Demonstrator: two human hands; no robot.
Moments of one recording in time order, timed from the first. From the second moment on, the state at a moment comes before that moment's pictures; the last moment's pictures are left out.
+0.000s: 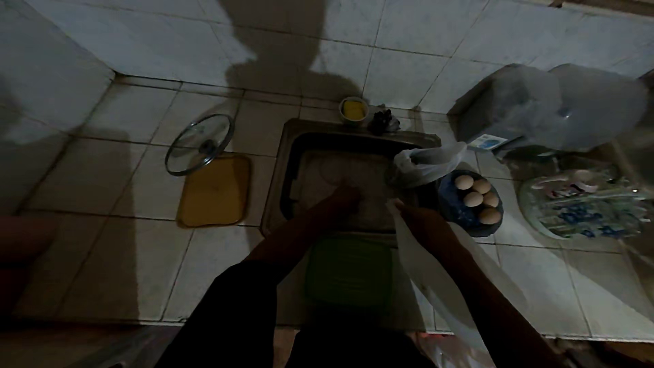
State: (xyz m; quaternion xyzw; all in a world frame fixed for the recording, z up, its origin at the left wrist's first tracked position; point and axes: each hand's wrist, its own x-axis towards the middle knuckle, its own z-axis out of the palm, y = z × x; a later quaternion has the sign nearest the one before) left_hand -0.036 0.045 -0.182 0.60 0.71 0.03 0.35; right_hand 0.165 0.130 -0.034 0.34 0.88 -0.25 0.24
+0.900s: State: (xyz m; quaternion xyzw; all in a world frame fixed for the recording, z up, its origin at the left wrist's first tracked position) left_hand -0.046 0.063 -0.087 0.43 0.72 0.34 0.42; right_hand 0.283 0.128 -0.005 0.29 0.89 -0.22 -0.29
